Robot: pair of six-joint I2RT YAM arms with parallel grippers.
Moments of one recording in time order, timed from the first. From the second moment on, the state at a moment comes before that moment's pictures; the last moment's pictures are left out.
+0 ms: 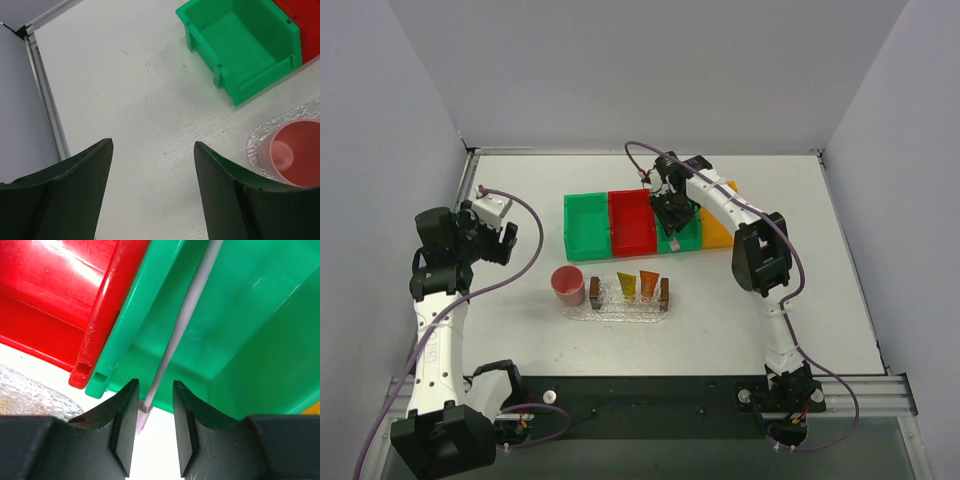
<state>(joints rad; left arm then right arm) 0.23 0.95 0.90 -0.47 0.46 0.50 0.50 2.29 2.04 -1.05 -0.05 -0.10</state>
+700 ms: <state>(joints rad) 0.23 0.95 0.89 -0.47 0.46 0.51 0.49 2.32 2.04 -1.05 -0.05 -0.11</state>
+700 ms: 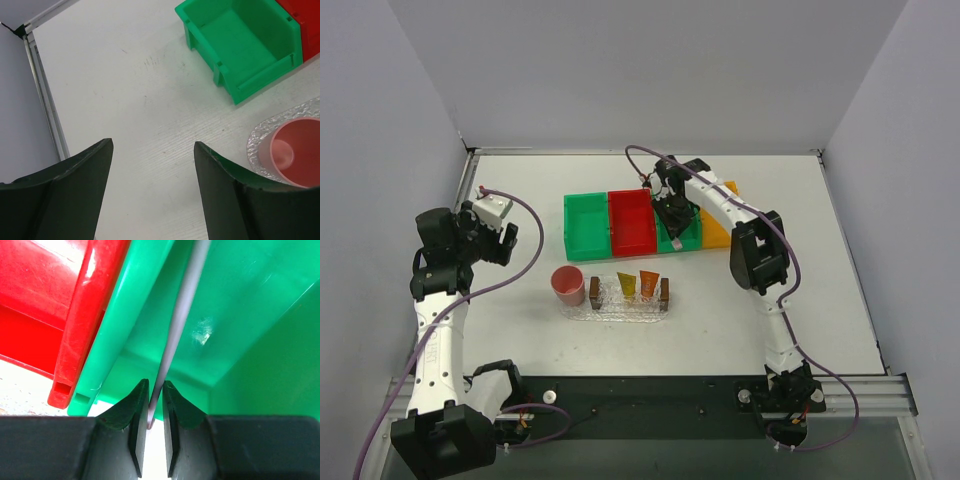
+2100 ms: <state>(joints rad) 0.01 0.99 1.01 -0.38 0.66 0.43 0.51 1.94 2.12 -1.23 -0.14 -0.18</state>
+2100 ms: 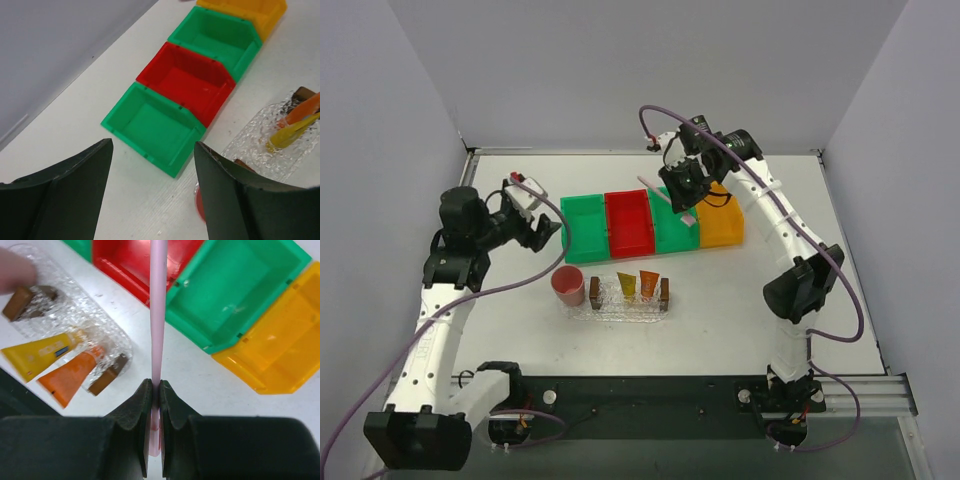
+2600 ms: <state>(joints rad) -0.54 1.06 1.09 -0.37 0.36 0.67 0.69 1.92 2.16 -1.38 -0.42 -0.24</state>
